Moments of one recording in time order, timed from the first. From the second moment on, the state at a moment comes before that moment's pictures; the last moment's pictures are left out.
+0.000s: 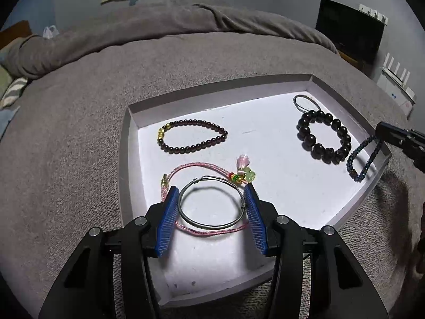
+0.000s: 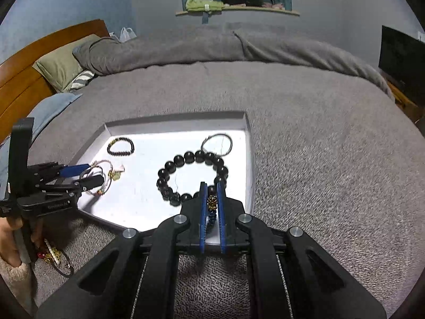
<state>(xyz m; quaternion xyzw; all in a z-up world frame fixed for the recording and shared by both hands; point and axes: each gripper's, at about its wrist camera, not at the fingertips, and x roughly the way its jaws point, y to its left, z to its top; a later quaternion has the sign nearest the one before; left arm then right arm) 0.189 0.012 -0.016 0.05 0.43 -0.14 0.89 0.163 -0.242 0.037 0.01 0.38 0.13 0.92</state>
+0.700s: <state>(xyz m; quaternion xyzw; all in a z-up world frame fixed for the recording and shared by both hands) 0.188 0.010 -0.017 0.05 0.43 -0.14 0.89 0.165 -0.238 0.020 -0.03 0.40 0.11 0.91</state>
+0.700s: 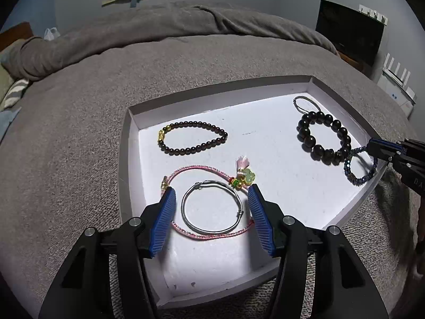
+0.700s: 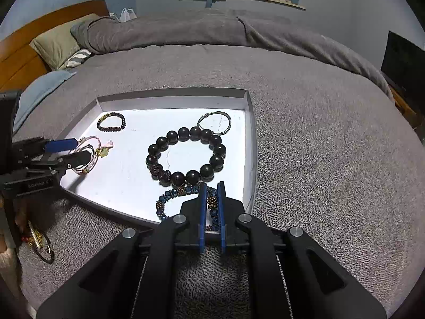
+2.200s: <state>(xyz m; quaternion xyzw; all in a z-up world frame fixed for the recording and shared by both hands) 0.050 0.096 -0.001 -0.02 0.31 -0.03 0.95 0.083 -0.184 0.048 -0.02 0.28 0.17 0.94</state>
